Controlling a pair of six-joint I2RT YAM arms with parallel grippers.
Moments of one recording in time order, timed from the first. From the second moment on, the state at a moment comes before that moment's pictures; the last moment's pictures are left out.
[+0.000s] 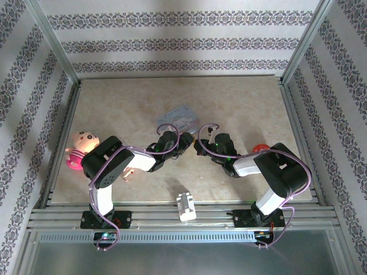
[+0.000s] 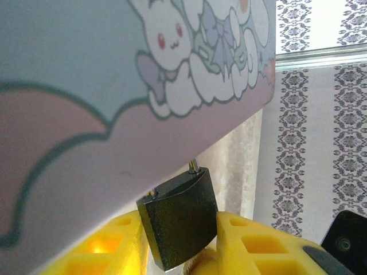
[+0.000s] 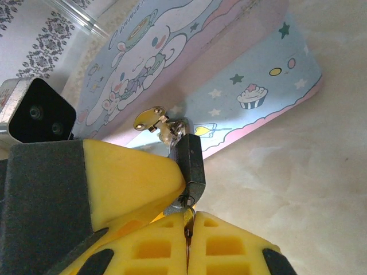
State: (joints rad) left arm -0.72 1.88 0.76 0.70 0.01 -1.38; right arm 0.55 1.63 0.44 0.77 -0.23 0.73
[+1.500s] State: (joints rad) left arm -0.70 2.00 0.68 1.04 -0.13 -1.46; right arm 0.55 1.70 0.49 0.80 -0.25 0.86
